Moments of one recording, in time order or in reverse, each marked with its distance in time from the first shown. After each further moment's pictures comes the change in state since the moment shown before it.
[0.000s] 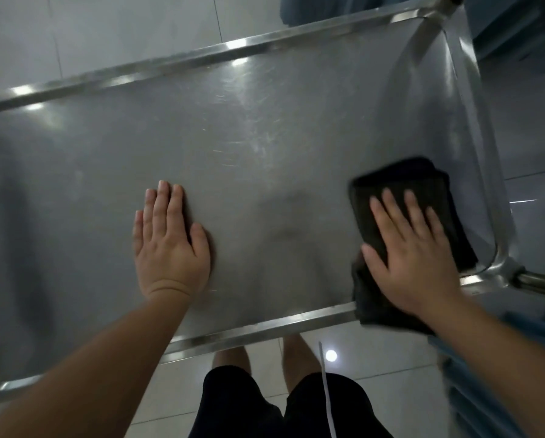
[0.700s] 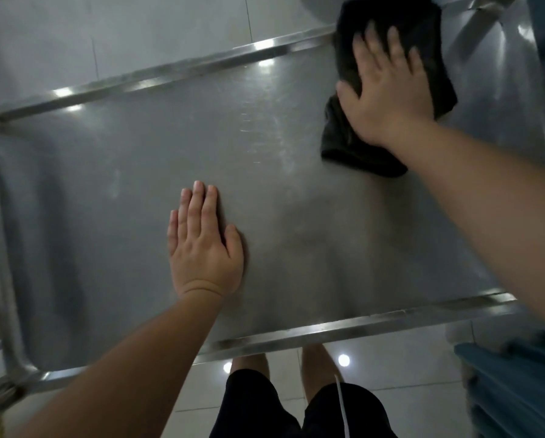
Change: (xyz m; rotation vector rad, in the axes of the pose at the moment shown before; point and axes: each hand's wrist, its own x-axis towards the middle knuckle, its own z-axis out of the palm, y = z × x) left_hand 0.007 -0.003 -0.001 -0.006 0.013 -0.017; right_hand 0.251 -0.067 -0.072 0.095 0.129 0.019
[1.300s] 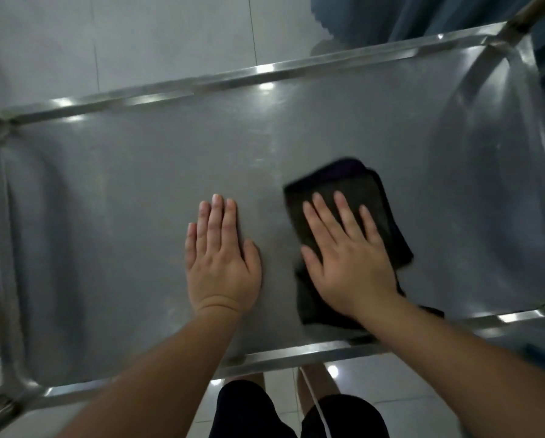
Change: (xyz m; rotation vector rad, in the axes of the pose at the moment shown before) left_hand -0.001 0.002 0.001 -0.008 -0.007 0.007; right_hand -0.189 -0.081 0.049 -0.059 -0.127 -0.212
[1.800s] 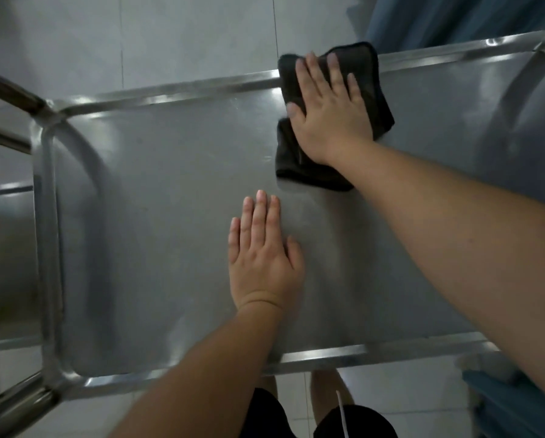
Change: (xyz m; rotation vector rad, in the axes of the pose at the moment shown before) left_hand 0.001 -0.002 0.002 -0.075 -0.015 -0.002; right_hand 0.218 -0.041 -0.058 0.057 0.035 0.077
